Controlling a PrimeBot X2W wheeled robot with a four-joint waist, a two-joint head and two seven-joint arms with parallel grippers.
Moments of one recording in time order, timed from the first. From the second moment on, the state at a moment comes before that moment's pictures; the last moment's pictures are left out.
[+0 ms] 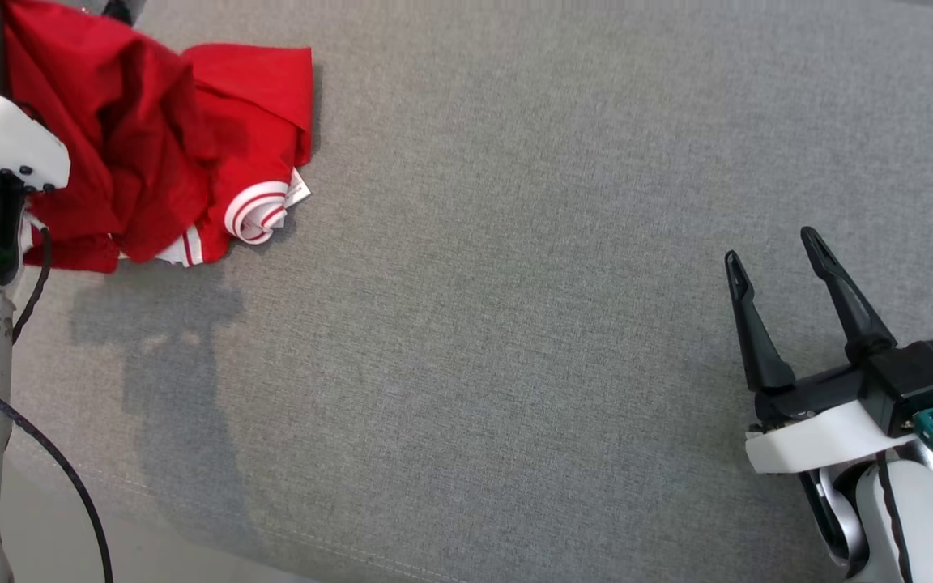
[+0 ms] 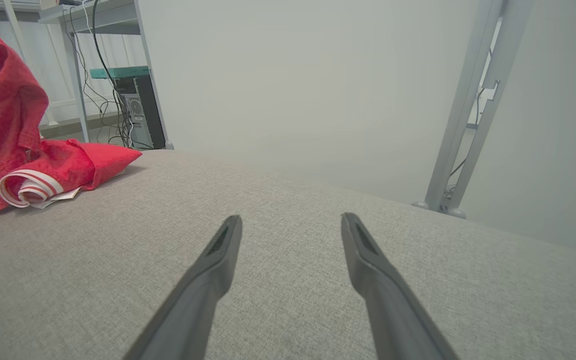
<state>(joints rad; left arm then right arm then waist) -0.95 0.34 -0.10 0.81 -0.48 -0.12 -0.04 -0.25 -0.13 0.13 0.08 0.03 0.13 -0.24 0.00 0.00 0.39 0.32</state>
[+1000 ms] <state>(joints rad) -0.62 0.15 -0.39 0.03 -0.52 -0.11 0.05 -0.21 -0.05 -0.02 0.09 0.03 0.13 -0.26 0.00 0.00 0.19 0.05</state>
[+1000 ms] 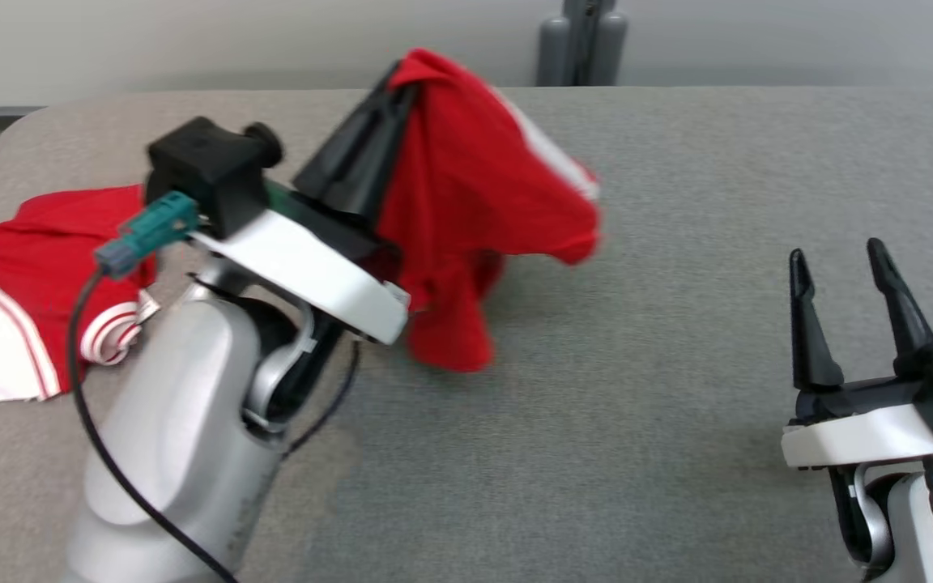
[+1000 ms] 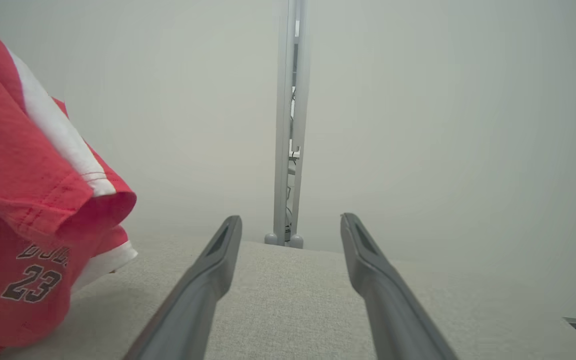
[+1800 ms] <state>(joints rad) -0.68 0.13 -0.57 0.38 -0.38 0.00 -0.03 -0.26 -0.05 -0.02 0.08 0.09 0.13 -0.26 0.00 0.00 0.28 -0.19</state>
